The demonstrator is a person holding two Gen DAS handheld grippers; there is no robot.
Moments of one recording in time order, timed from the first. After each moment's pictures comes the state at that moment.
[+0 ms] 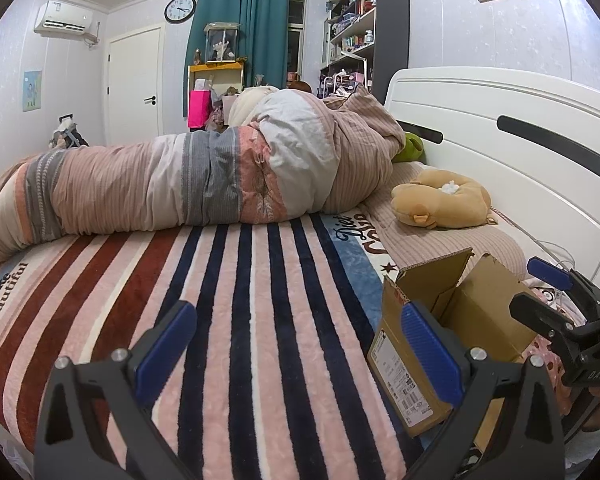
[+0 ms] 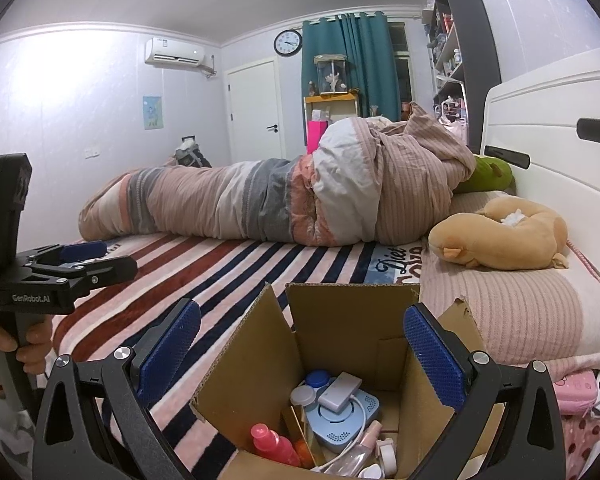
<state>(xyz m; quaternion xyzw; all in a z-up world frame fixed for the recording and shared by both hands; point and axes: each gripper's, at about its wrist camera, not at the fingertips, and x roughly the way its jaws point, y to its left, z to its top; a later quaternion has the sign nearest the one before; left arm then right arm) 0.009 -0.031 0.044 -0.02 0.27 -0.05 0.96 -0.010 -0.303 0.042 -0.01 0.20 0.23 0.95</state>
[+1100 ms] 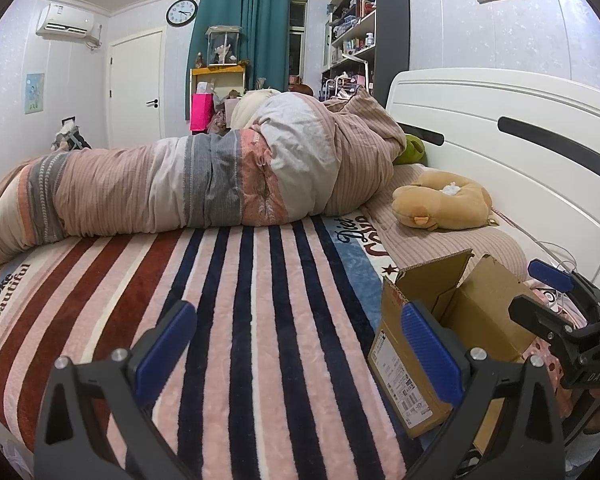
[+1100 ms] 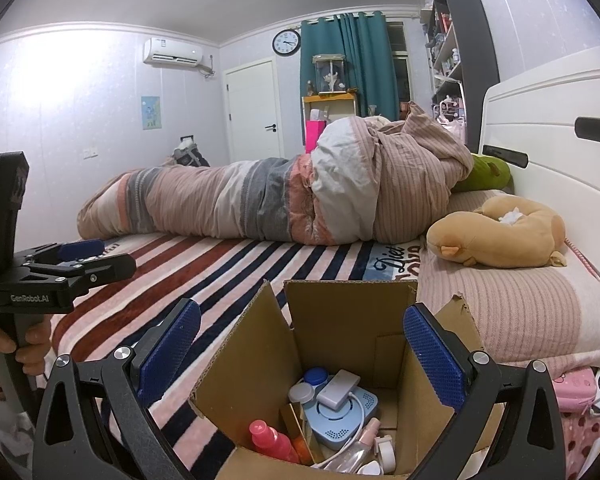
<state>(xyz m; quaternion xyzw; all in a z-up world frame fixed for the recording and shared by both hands) 0.009 -0.029 0.045 -0.02 0.26 -0.05 0.96 -0.011 -0.304 0.041 -0.01 0.20 0.23 0.95</state>
